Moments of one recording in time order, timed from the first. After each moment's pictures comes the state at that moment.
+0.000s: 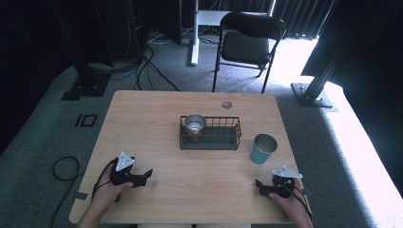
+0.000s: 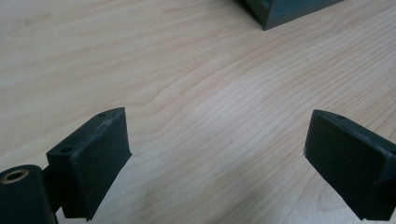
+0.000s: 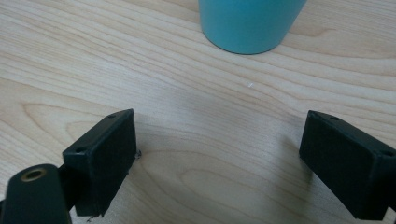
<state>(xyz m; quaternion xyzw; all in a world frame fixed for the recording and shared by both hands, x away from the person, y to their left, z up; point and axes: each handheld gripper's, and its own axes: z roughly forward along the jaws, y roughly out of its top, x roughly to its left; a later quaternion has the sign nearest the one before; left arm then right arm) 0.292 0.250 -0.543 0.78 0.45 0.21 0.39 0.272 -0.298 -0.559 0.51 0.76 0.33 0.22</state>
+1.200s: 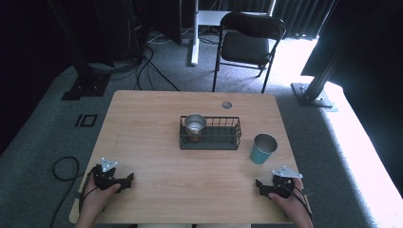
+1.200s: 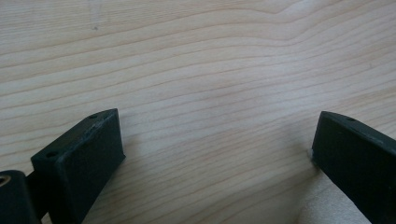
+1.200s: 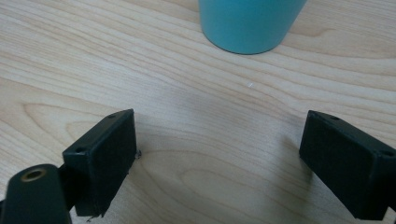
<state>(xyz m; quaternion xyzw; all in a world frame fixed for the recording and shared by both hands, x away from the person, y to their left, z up) 0.281 0.291 -0.556 0.74 0.56 0.23 0.29 0.272 -0.299 -0.559 0.51 0.76 0.33 0.22</state>
